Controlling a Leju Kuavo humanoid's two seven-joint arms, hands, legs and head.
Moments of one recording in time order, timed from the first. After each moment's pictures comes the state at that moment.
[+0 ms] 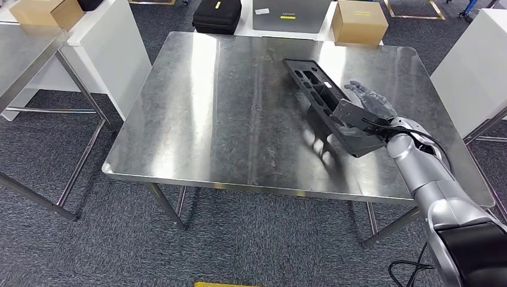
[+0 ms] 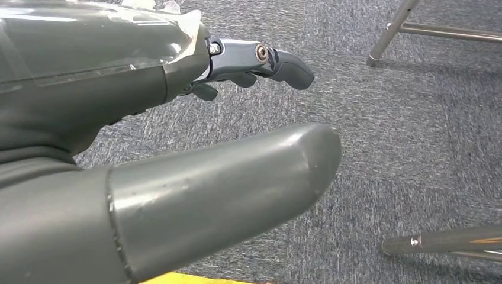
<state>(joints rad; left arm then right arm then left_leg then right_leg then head) -0.12 -0.12 0.67 -0.27 -0.41 0.66 -0.68 -0.88 -0.41 0.41 -0.69 0.58 0.16 -0.35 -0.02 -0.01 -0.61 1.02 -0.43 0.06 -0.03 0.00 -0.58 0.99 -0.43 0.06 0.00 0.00</state>
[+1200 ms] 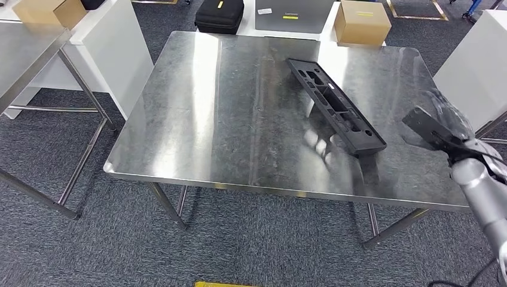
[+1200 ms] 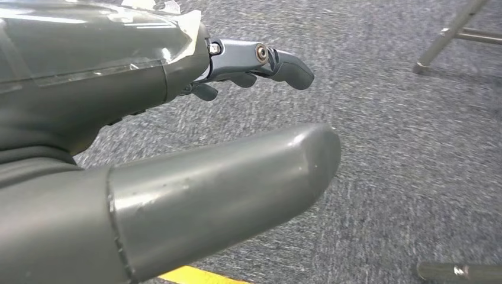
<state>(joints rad) -0.07 -0.12 0.66 -0.26 -0.30 0.67 -0.68 -0.58 -0.75 0.36 -0.96 0.32 -0.10 -0.23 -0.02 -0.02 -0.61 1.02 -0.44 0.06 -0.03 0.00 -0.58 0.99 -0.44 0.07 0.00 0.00</state>
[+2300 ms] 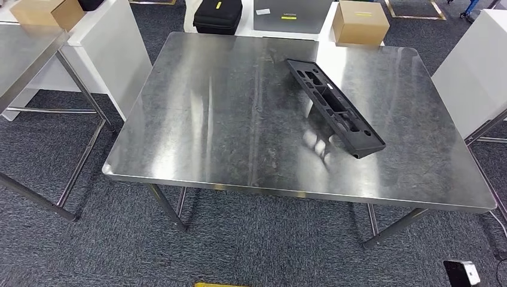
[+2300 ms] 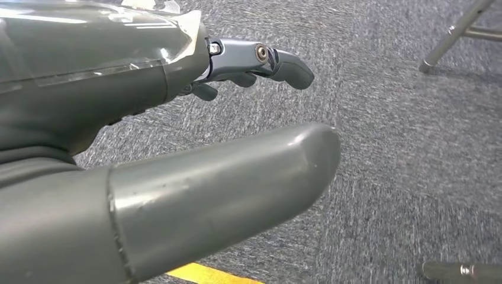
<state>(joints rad) -0.07 -0.14 0.63 -0.26 -0.26 0.70 -0.68 0.11 0.01 -0.99 -1.24 0.90 -0.62 -0.69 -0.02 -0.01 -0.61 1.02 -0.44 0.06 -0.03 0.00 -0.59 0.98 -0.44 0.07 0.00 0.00</state>
